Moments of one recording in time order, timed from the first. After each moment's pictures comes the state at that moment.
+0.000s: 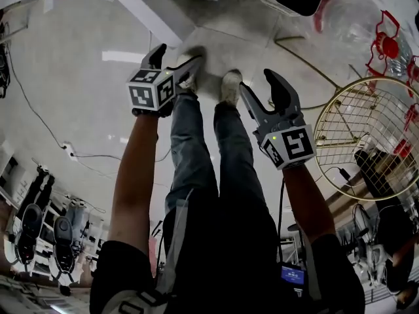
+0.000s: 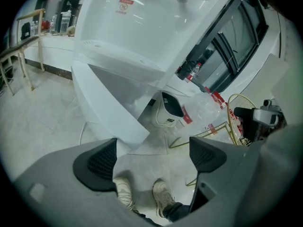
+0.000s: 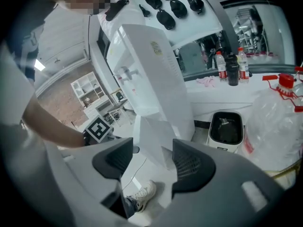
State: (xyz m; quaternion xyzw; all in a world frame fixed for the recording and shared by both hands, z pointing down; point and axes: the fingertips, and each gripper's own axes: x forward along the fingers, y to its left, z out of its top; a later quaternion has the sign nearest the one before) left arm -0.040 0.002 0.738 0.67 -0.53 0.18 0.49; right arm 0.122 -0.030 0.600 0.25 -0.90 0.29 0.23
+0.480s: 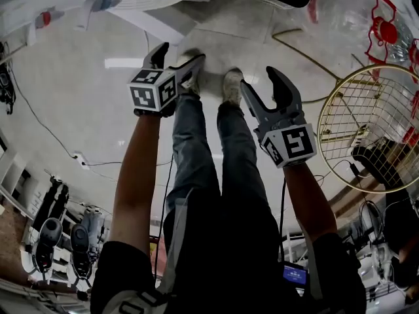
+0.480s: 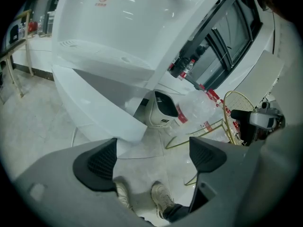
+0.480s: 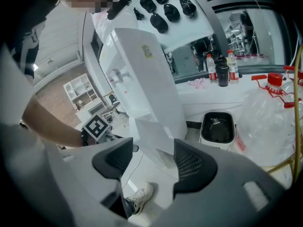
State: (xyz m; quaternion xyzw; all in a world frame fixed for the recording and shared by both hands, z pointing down) left arm -0.023 -0.027 0.732 0.70 -0.50 0.19 0.48; right arm 0.133 -0.041 0.601 0.30 -0.88 0.29 0.22
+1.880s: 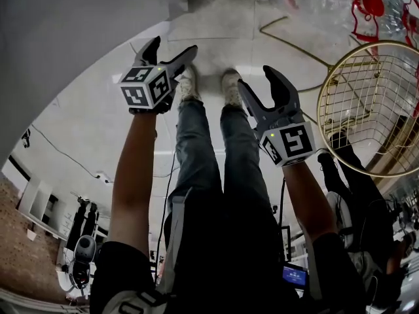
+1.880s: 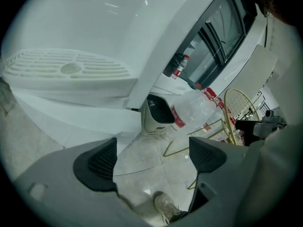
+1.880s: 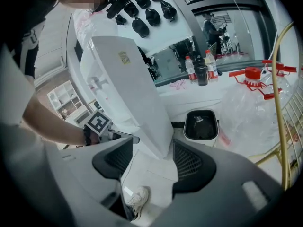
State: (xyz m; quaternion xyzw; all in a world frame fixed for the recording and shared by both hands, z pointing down) left arm 0.003 -0.110 0.736 0.74 -0.46 0.20 0.46; right arm 0.174 -0.073 0.613 0.38 -0.85 0.32 0.21
